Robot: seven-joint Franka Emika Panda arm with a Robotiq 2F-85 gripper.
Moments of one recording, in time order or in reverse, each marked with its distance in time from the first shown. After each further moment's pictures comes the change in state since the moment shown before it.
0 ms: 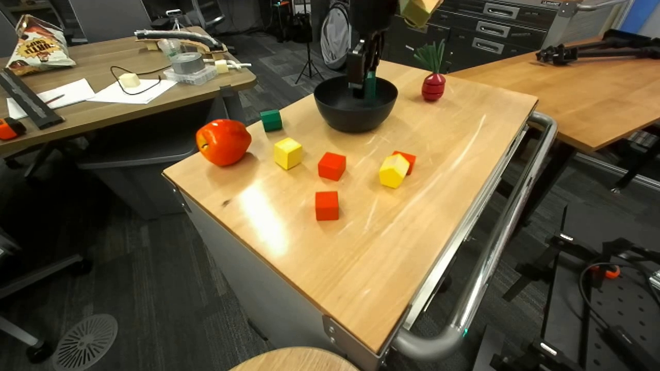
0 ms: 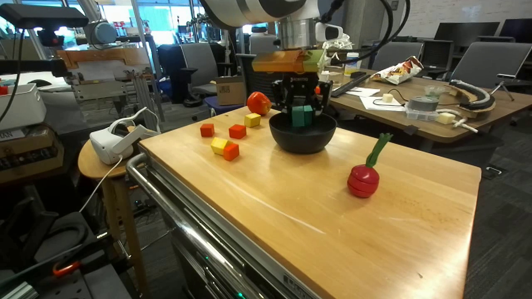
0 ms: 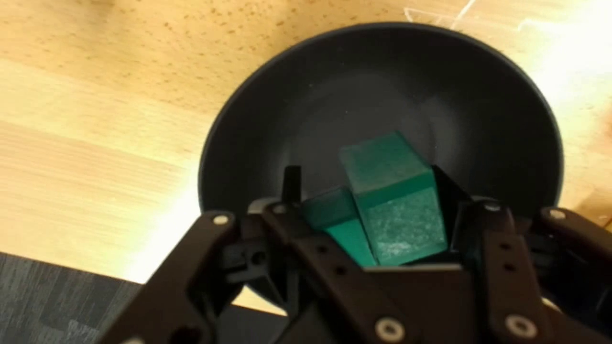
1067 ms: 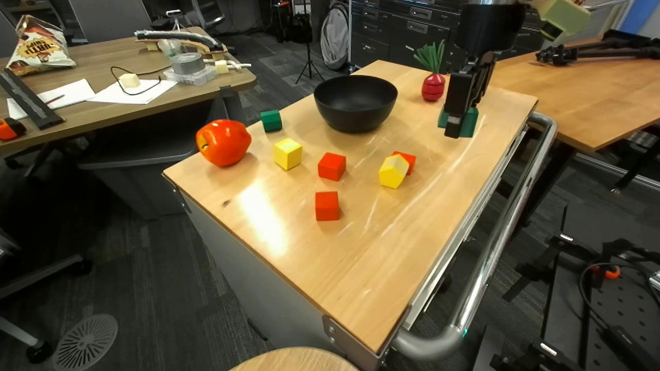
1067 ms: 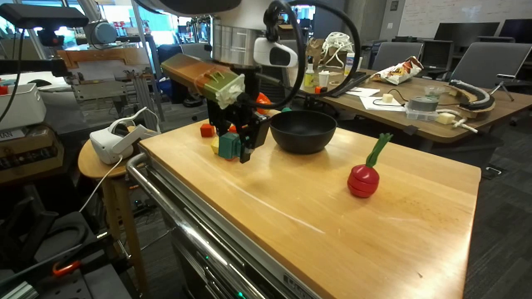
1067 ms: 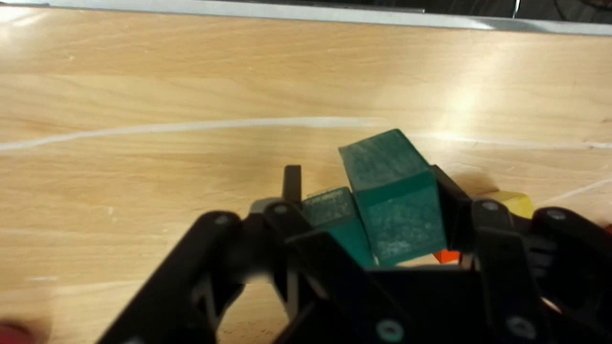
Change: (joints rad) arm -0.006 -0.424 -0.050 -0.549 0.209 -0.056 0.025
